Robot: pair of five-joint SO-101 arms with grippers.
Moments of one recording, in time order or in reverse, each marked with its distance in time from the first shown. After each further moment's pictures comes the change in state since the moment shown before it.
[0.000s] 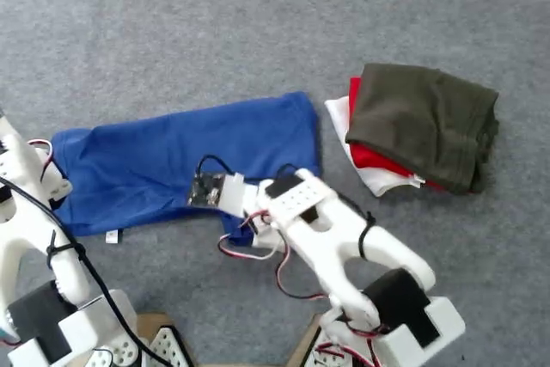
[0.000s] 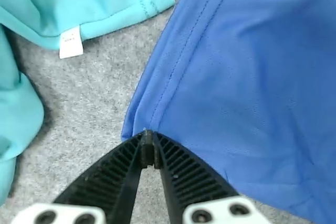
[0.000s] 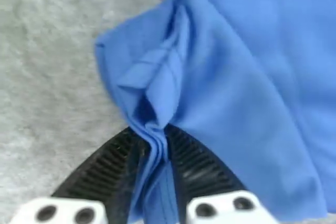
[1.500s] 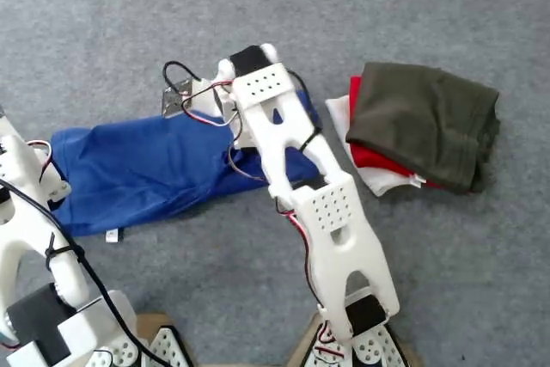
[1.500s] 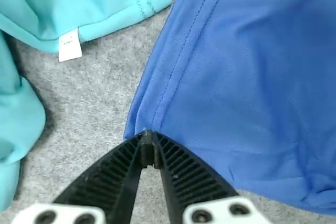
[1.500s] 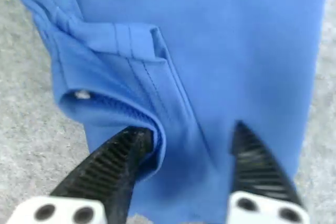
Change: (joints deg) left arm -0.2 0.0 0.0 0.5 -2.0; right arm 7.0 58.5 -105.9 51.3 19.8
